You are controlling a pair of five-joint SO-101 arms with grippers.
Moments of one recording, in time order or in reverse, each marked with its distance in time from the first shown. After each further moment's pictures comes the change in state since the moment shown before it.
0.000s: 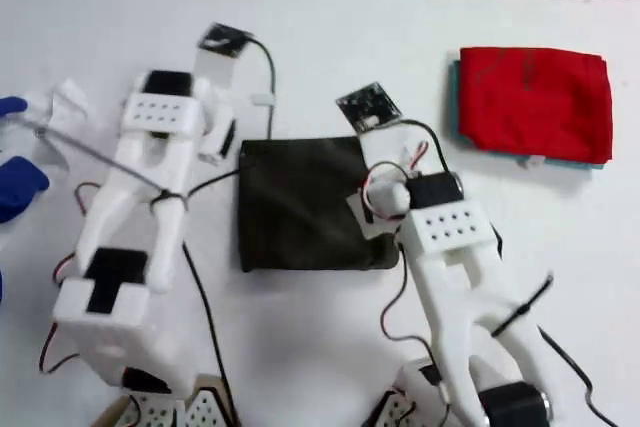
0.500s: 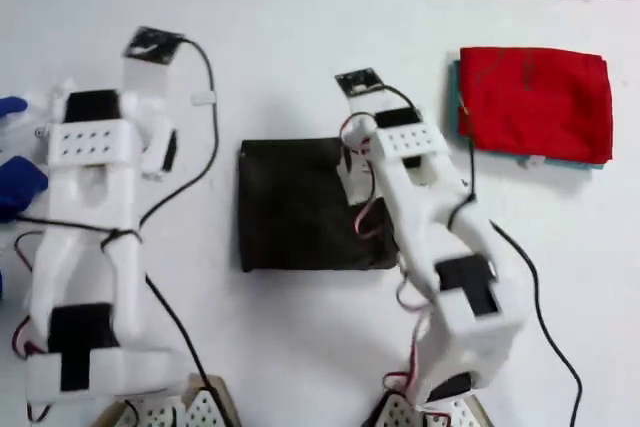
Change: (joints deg) left arm -12.0 -16.6 12.5 1.6 -4.3; right arm 1.0 41.2 -29.1 7.0 -7.8
